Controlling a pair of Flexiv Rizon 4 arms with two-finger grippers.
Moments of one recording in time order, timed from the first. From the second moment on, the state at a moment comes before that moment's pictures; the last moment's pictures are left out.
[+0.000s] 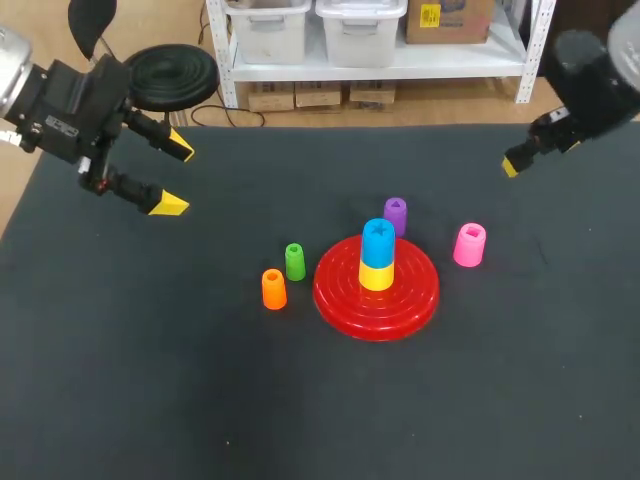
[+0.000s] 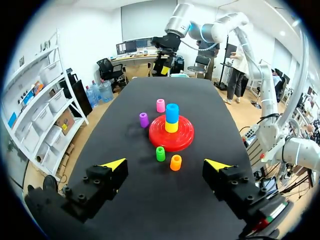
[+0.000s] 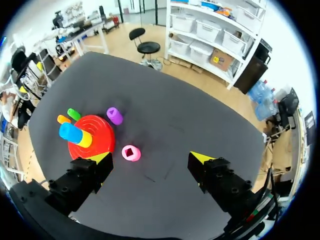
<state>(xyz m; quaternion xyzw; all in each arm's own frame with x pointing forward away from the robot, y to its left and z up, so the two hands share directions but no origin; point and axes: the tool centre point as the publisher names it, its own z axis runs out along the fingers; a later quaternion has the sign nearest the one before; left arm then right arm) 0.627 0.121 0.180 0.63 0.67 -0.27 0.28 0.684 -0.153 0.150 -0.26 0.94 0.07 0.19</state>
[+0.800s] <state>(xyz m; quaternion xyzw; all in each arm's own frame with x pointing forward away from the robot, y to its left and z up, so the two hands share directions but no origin) 0.627 0.121 0.180 0.63 0.67 -0.27 0.28 0.660 -0.112 0.113 -0.32 0.94 -0.01 0.13</state>
